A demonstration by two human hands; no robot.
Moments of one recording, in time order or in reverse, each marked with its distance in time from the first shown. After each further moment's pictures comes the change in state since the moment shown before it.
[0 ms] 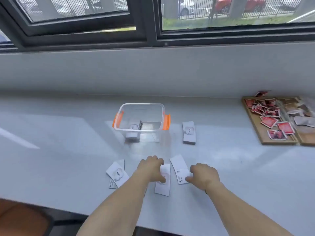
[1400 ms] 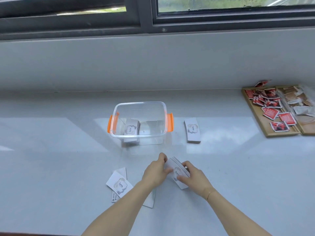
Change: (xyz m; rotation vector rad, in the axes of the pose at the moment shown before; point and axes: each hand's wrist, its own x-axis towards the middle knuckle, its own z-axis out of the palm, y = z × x) left_hand 0.028 -0.026 -0.001 -0.532 0.093 0.063; right_hand 0.022 -0.052 0.015 0.902 0.005 0.073
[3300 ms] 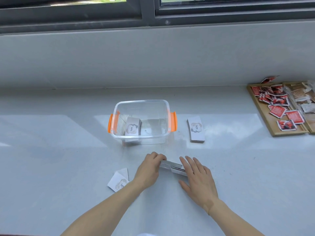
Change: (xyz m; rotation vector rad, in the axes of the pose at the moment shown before) left_hand 0.005 -0.037 -0.020 0.136 0.124 0.267; right_hand -0.001 0.018 0.021 -0.836 0.346 -0.365
